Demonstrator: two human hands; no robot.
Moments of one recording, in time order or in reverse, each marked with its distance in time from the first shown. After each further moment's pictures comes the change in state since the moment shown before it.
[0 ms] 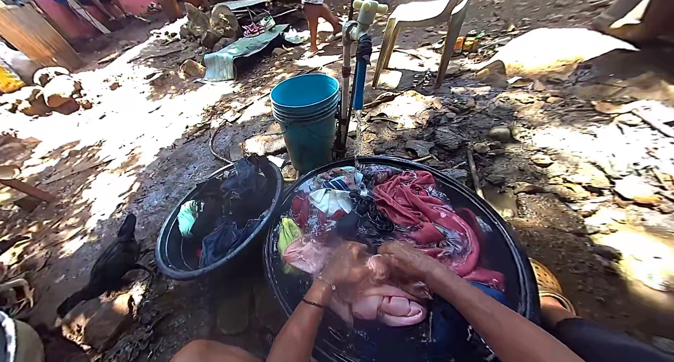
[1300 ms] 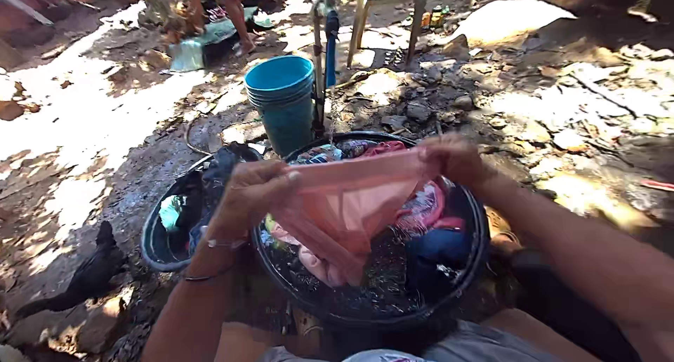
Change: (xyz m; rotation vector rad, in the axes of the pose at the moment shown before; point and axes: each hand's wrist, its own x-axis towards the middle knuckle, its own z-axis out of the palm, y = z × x) left_hand -0.105 0.152 -0.192 -0.321 0.344 0.441; right_hand -0.080 -0.028 -0.122 0.737 0.721 -0.319
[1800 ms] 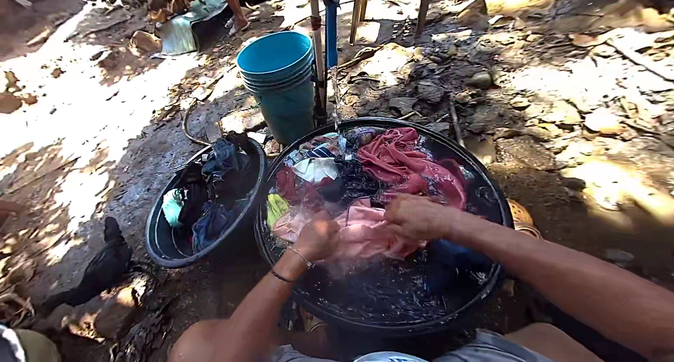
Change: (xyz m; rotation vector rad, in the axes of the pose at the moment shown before) left_hand -0.043 -0.172 0.097 0.662 -0.493 -0.358; right_hand -0.035 0.068 0.056 -0.931 -0.834 0.109
